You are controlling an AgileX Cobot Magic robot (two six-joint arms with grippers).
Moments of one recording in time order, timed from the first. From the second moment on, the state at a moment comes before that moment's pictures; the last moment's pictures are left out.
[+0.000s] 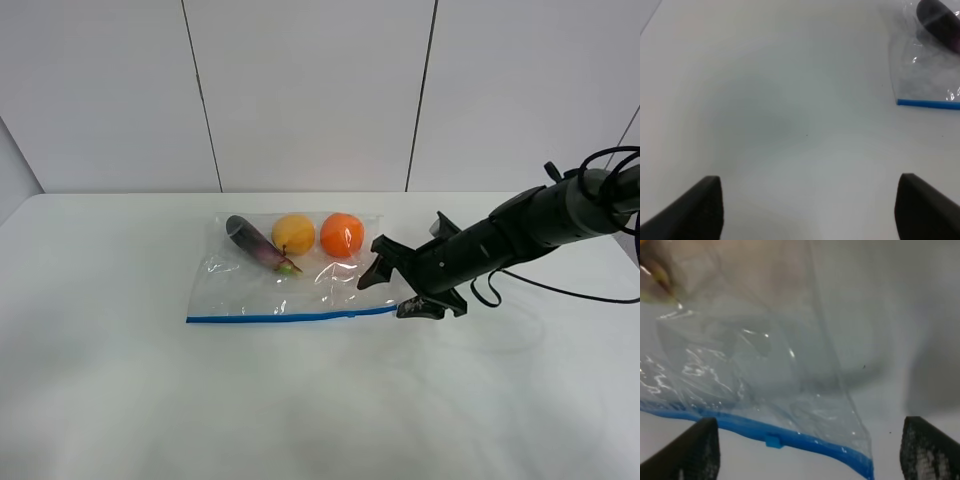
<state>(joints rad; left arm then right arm) 0.14 0.00 -0.49 0.00 1.07 0.03 0.19 2.02 -1.03 1.17 0.56 -0.50</state>
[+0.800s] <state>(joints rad) 0.14 0.00 -0.49 0.00 1.07 0.03 0.19 2.04 -1.04 1.21 0.56 -0.52</state>
